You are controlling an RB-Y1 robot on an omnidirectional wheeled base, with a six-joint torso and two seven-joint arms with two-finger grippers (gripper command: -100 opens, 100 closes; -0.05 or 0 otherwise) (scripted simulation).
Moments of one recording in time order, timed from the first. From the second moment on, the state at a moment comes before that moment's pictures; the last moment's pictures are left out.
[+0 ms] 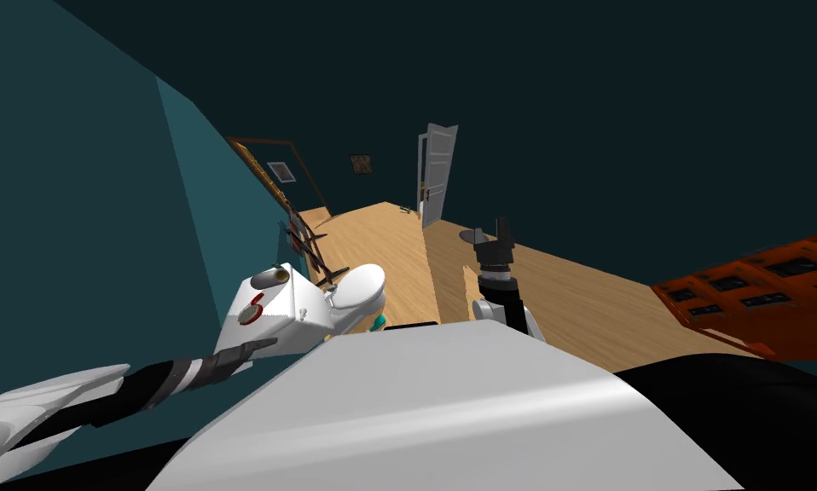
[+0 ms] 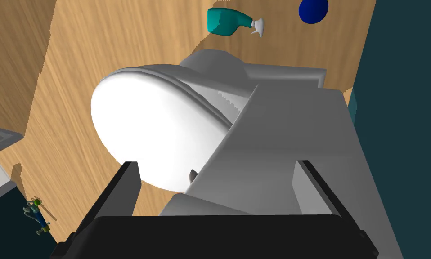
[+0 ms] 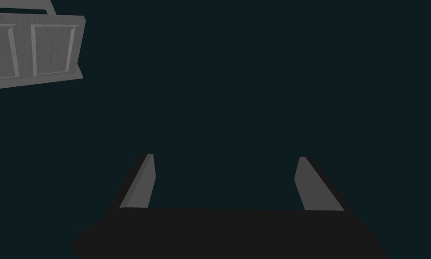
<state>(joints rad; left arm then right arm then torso) 0.03 1.48 -1.09 -0.75 -0.15 -0.99 0.77 0.49 -0.03 -0.01 -2.33 0.07 -0.47 -0.11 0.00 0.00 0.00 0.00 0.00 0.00</state>
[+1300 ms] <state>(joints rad) -0.01 1.58 -1.19 -0.57 -0.16 -1.06 0.85 0.49 -0.03 -0.01 -2.33 0.07 -0.47 -0.11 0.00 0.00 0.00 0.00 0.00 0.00</state>
